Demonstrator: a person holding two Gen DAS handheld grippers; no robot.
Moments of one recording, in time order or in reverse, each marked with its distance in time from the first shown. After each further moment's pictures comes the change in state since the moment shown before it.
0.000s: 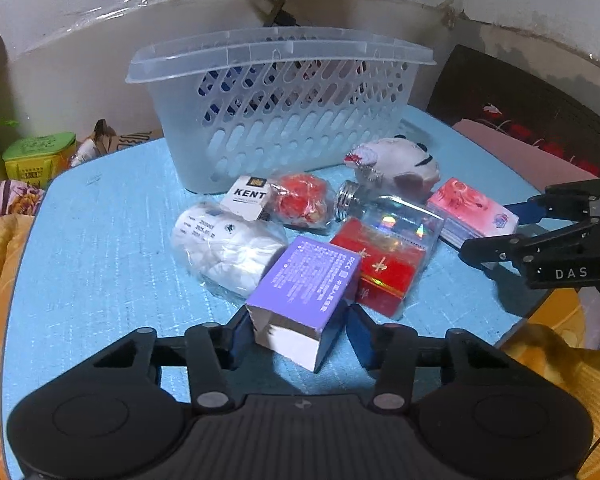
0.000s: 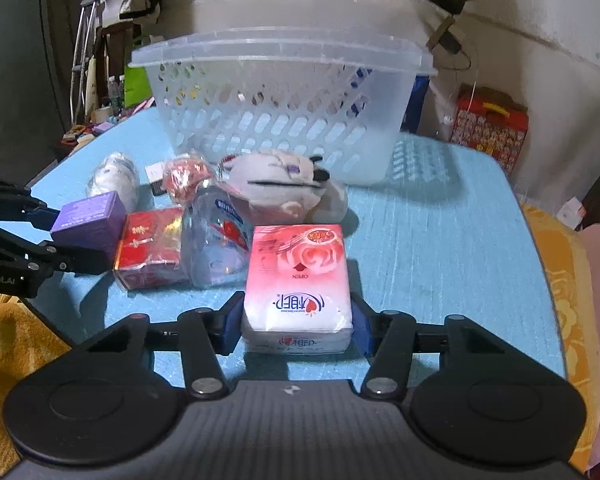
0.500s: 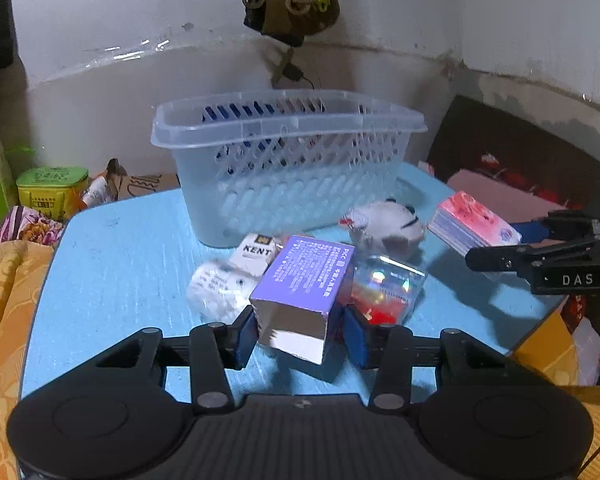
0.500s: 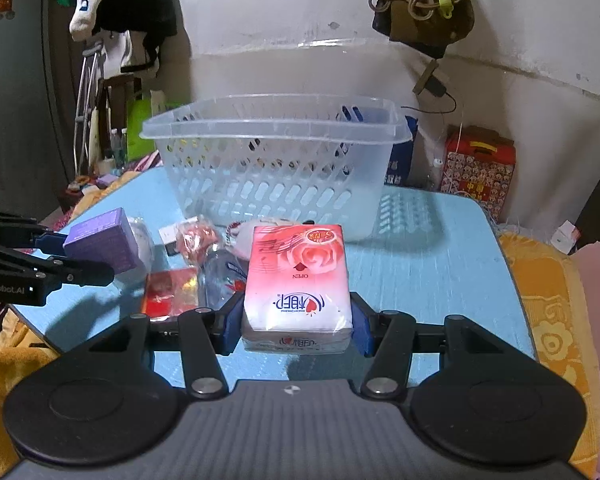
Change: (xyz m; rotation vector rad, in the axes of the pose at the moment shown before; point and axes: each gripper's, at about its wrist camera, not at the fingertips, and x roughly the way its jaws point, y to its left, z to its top) left arm -0.035 0.001 0.003 -0.031 -0.162 0.007; right arm -0.033 -0.004 0.010 0.047 -0.154 0.009
